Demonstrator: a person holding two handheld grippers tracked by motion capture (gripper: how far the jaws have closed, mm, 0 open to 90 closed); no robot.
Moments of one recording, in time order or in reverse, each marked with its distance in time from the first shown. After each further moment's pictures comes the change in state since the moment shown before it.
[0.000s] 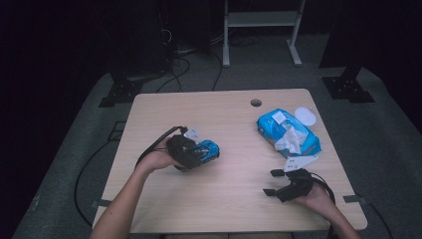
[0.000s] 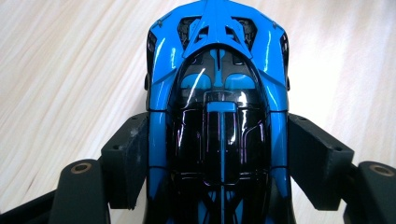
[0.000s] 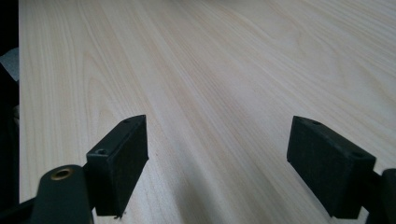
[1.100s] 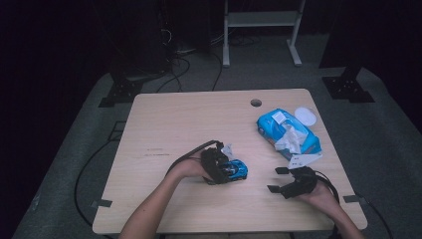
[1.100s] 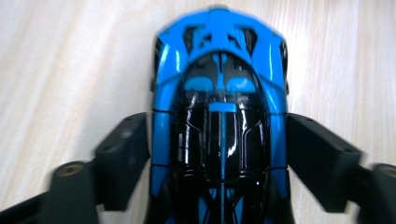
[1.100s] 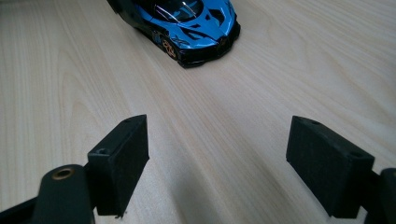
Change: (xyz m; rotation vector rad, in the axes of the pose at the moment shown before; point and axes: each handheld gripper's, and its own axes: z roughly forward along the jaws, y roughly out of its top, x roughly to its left) left arm -0.044 0.040 0.077 0.027 -0.147 0.125; right arm -0.014 -0.007 -0.005 0.002 -0.036 0.026
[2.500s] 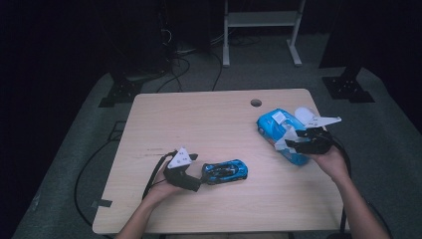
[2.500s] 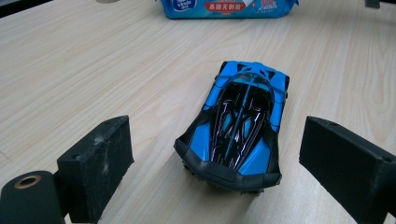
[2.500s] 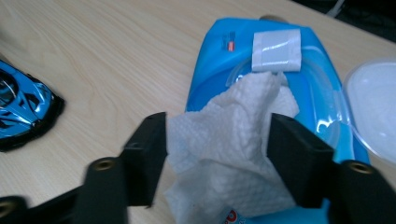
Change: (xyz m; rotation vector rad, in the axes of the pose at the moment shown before) left arm -0.031 -0.098 -0.052 -0.503 0.231 -0.241; right arm -0.080 0.056 -0.043 -0.039 -0.366 0.076
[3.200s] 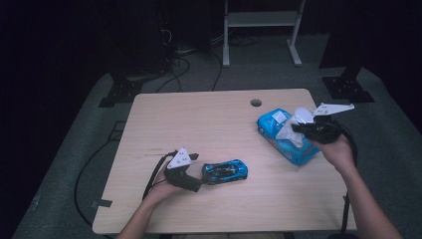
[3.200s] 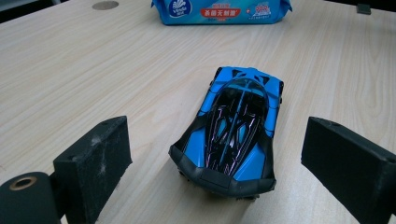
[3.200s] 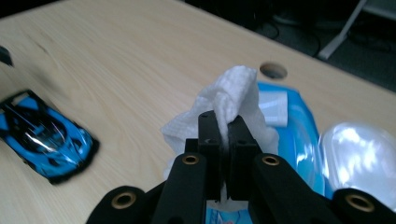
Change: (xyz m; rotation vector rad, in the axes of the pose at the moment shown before) left arm -0.001 0.000 0.000 -0.026 -0.014 0.007; right arm -0.002 0.039 -0.037 -0.101 0.052 -0.001
